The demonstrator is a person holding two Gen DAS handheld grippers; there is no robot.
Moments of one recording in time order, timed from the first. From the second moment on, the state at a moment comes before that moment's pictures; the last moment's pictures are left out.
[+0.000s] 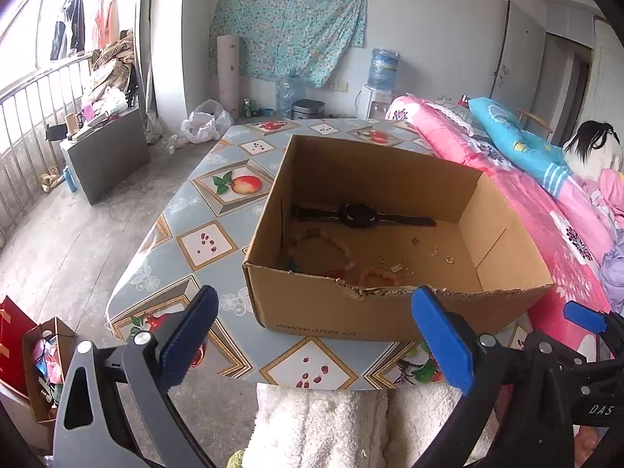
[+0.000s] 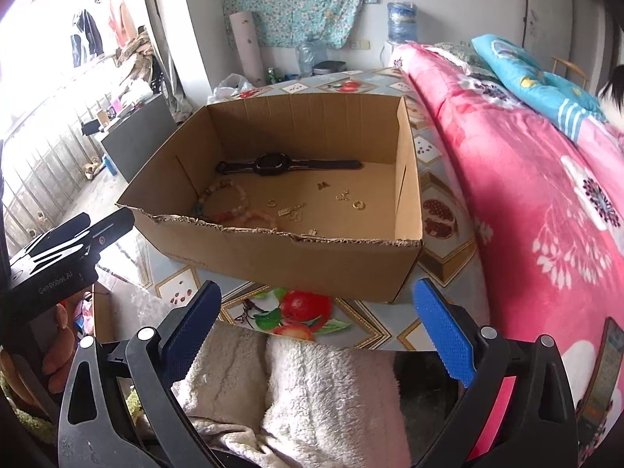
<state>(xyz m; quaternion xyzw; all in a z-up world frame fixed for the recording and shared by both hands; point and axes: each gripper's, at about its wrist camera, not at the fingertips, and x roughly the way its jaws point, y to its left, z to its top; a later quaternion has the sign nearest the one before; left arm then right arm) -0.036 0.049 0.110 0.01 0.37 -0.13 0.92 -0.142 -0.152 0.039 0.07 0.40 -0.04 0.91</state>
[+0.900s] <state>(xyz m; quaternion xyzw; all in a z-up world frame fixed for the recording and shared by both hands) -0.010 -0.003 0.072 0.08 0.49 -0.14 0.86 -0.110 -0.169 0.009 0.11 0.46 -0.10 0.88</state>
